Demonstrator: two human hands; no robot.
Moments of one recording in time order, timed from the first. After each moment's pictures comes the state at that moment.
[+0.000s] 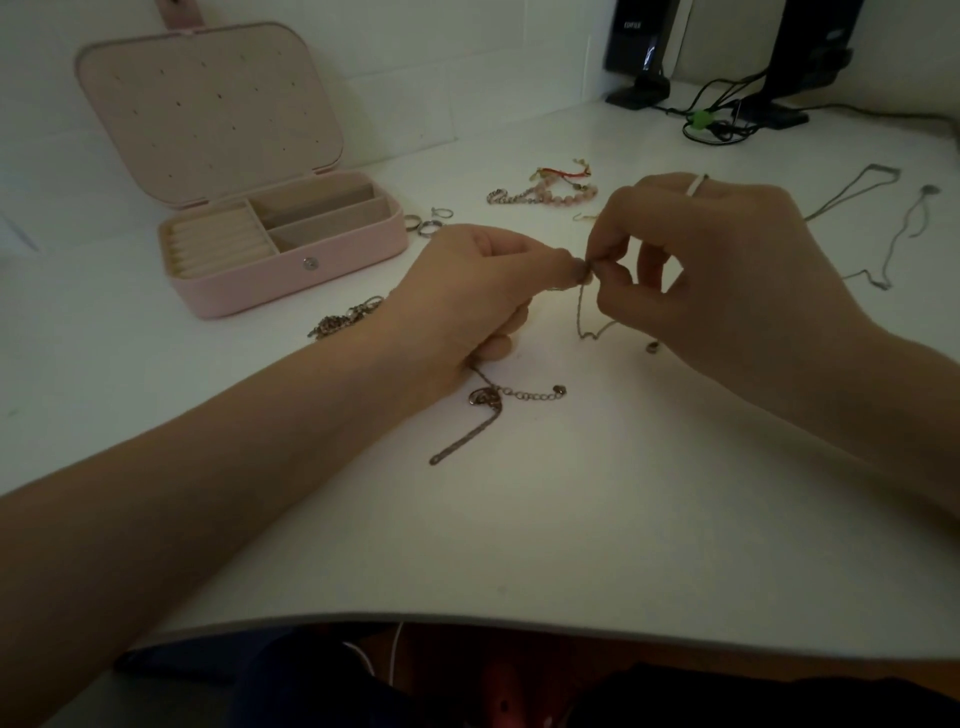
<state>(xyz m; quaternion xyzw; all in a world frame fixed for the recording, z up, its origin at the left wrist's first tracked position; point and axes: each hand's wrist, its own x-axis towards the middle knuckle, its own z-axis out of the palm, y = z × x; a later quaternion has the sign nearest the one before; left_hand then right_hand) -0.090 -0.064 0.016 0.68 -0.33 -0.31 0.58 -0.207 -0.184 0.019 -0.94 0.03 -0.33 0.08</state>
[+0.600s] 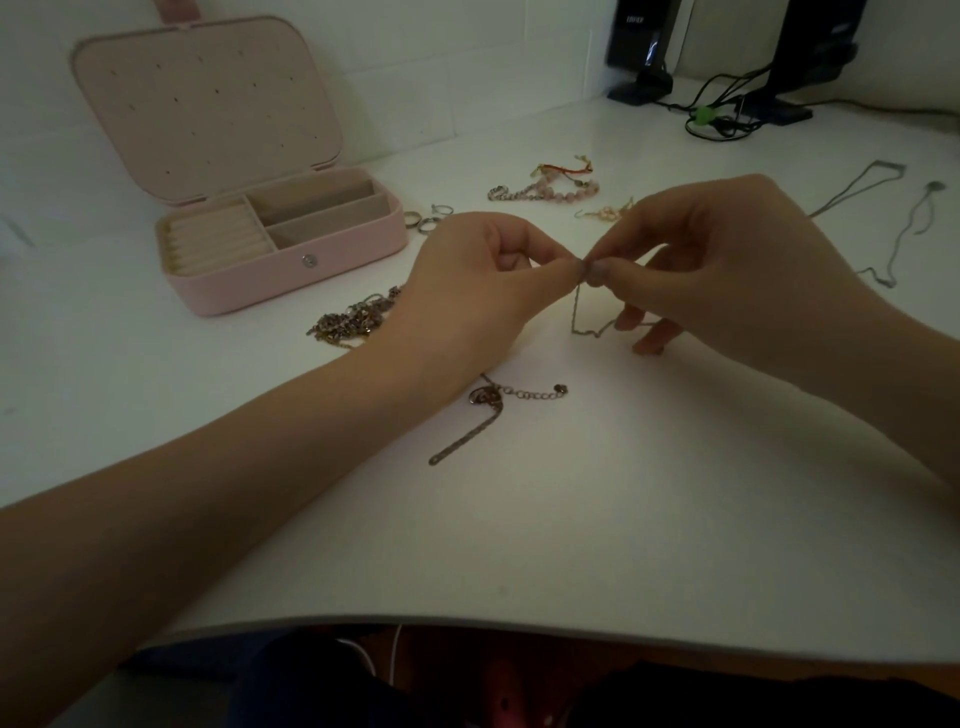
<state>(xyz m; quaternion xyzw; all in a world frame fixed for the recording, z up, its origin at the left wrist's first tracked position) -0.094 -0.062 0.011 0.71 -0.39 -0.17 0.56 -0.205 -0.189 0.020 -0.88 0.13 -0.24 0.40</state>
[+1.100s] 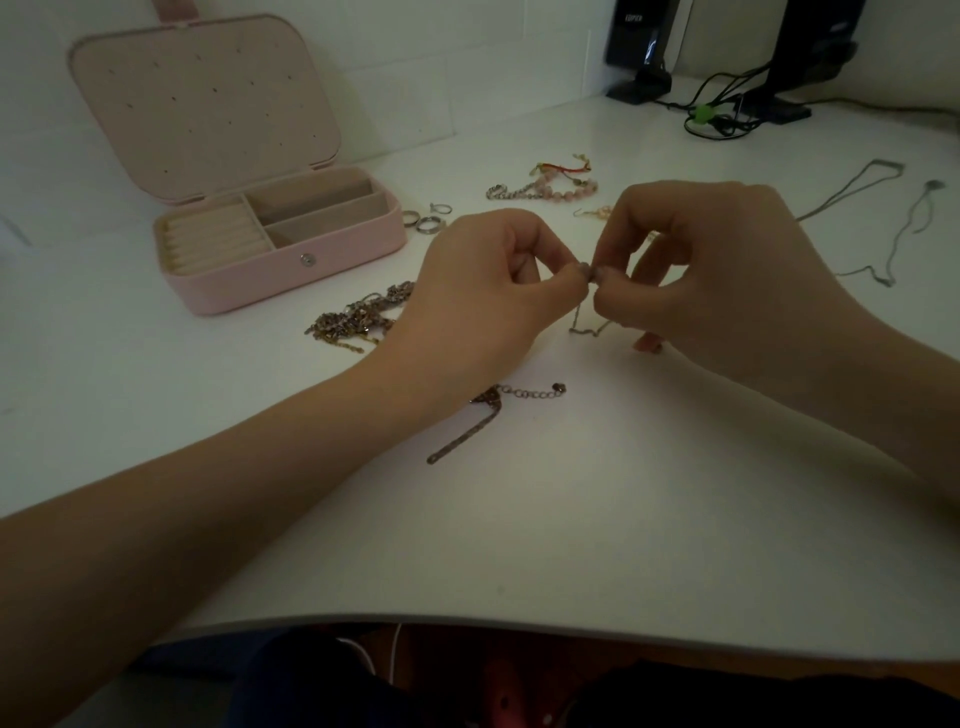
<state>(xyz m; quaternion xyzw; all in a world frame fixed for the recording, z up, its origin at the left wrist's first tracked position) -0.097 -0.063 0.010 0.73 -0.46 -0.09 0.50 -0.206 -0.180 0.021 -0.91 0.11 -0.28 0.27</state>
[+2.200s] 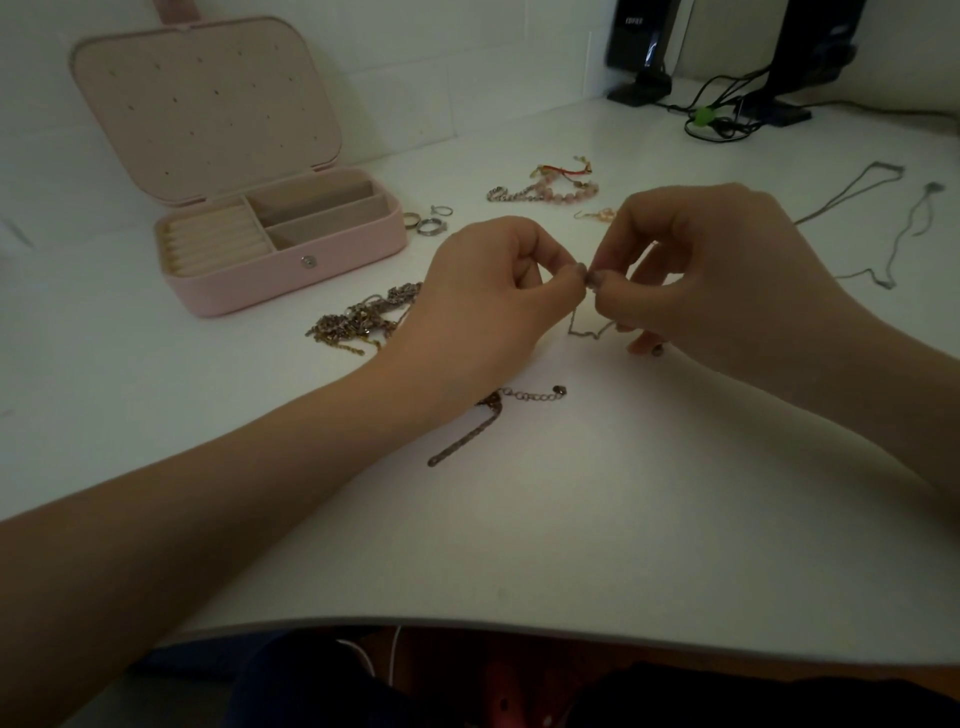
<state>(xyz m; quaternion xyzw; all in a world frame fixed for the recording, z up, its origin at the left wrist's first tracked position) -0.096 -0.066 0.007 0.74 -0.45 -0.10 0.50 -0.205 -0.179 0.023 -0.90 0.13 -0.25 0.33</state>
